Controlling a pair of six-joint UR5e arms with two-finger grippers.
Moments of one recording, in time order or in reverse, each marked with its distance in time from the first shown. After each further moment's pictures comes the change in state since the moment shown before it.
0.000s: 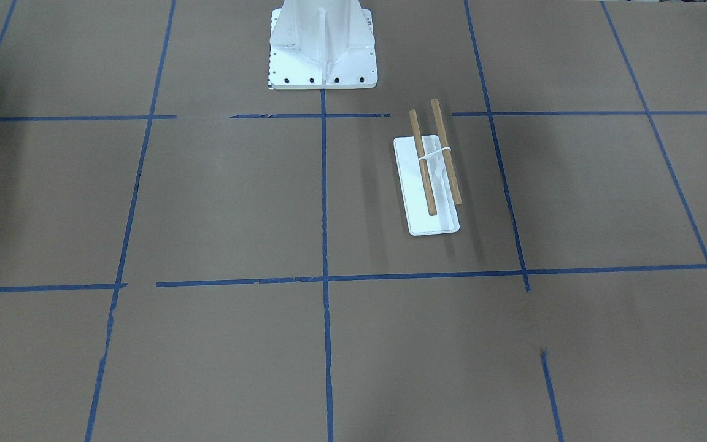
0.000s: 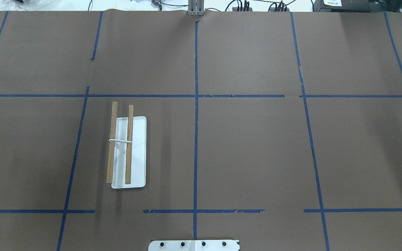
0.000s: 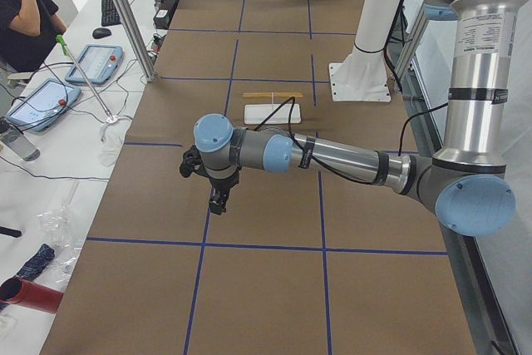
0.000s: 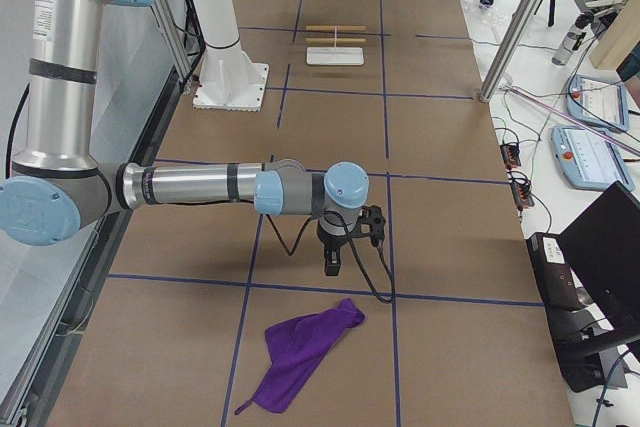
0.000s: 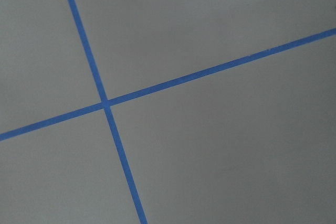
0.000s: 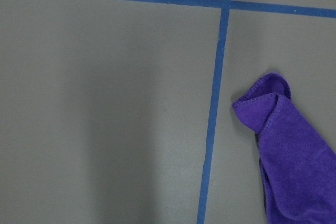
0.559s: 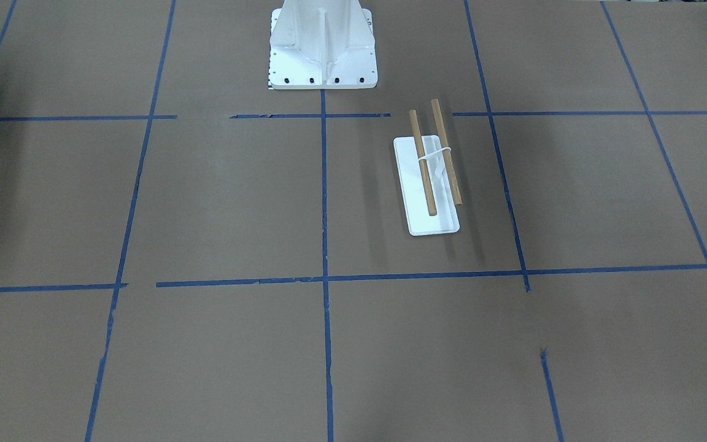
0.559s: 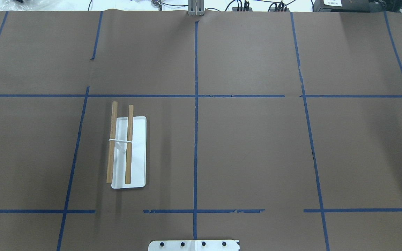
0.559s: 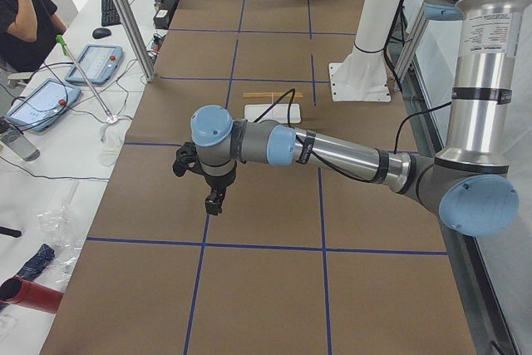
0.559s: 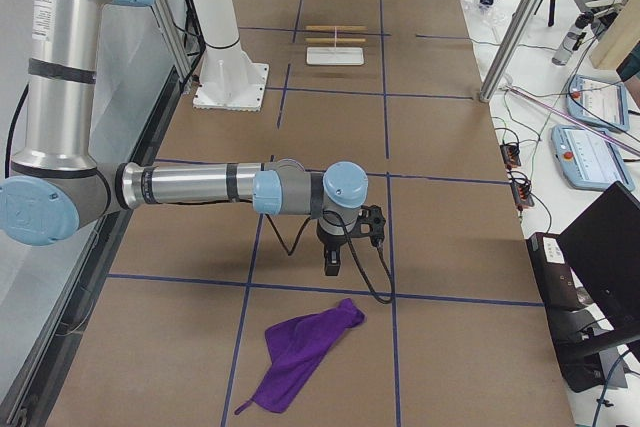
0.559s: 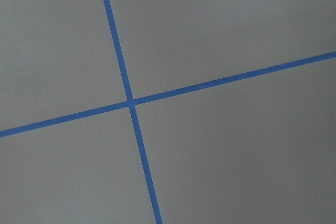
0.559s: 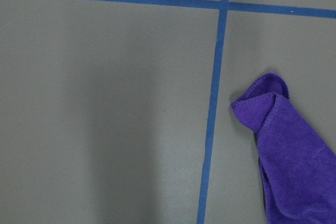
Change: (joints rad) left arm -0.066 0.005 -0.044 0.024 0.012 0.012; right arm 0.004 -0.001 0.006 0.000 0.002 0.004
